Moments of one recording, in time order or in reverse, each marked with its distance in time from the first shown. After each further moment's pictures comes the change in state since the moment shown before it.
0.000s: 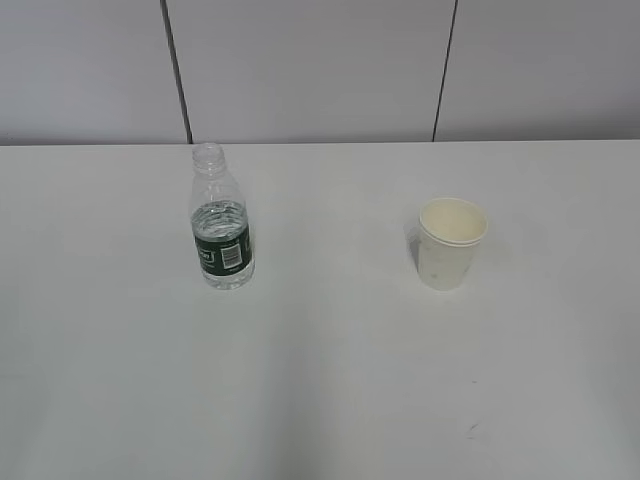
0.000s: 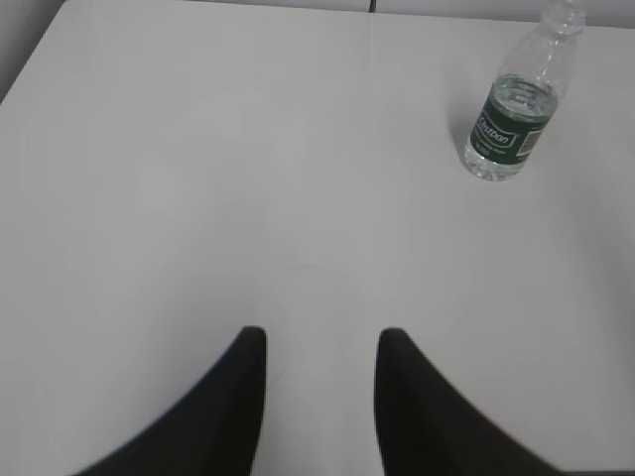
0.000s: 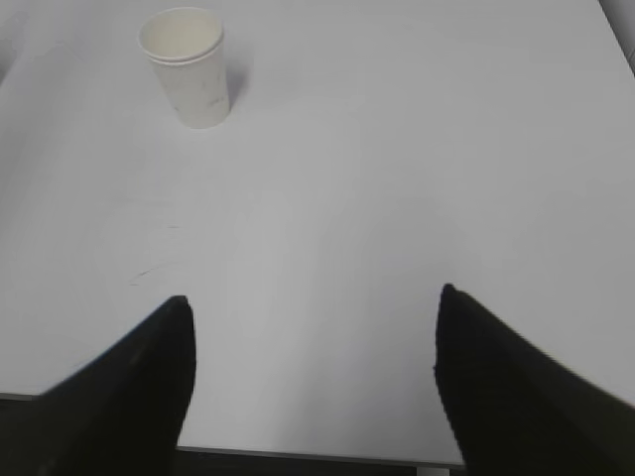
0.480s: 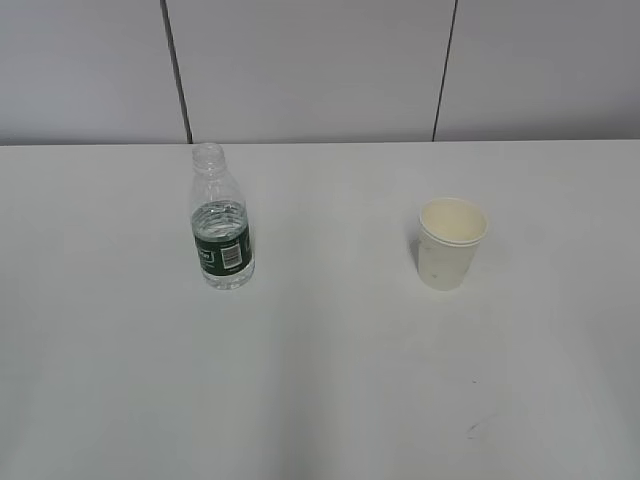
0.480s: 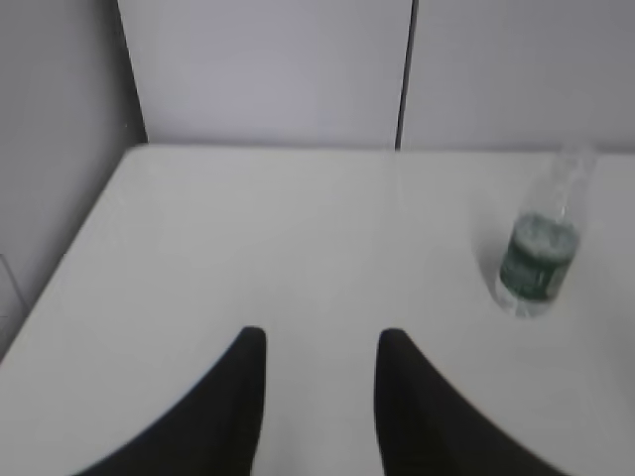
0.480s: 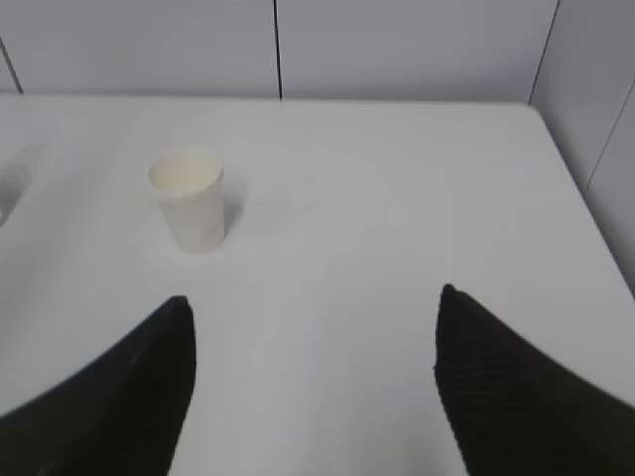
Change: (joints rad) left arm -0.004 -0.001 -0.022 0.070 -0.160 0.004; right arm 0.000 0.000 -0.050 -0.040 -0.196 0.000
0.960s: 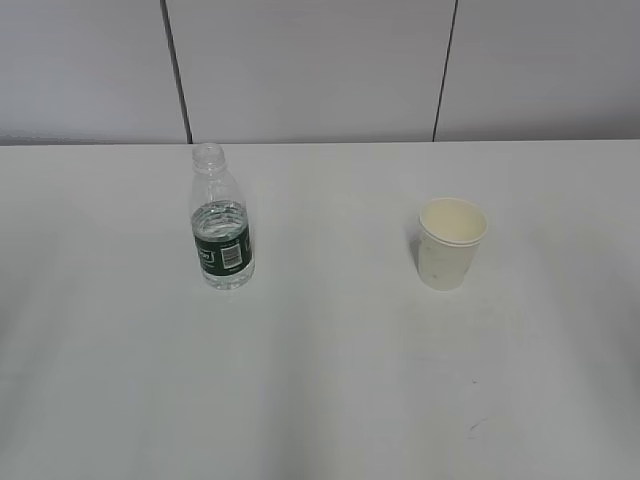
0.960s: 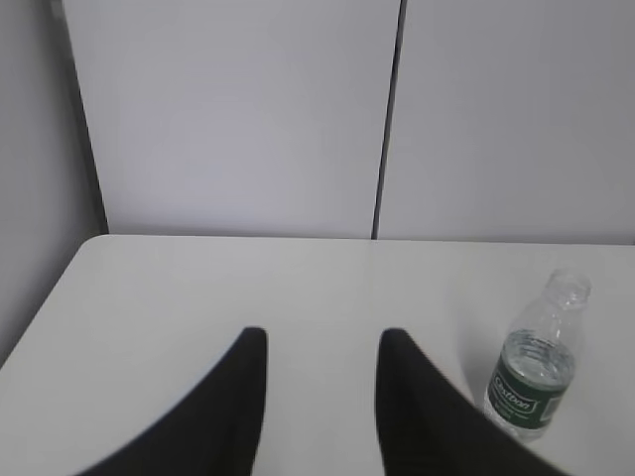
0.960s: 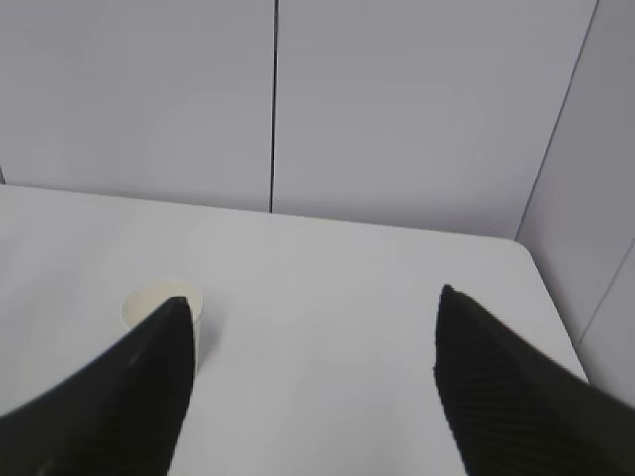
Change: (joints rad) left arm -0.024 0.366 -0.002 -0.056 -0.504 0.026; right arm 0.000 0.371 -0.002 -0.081 -0.489 0.006
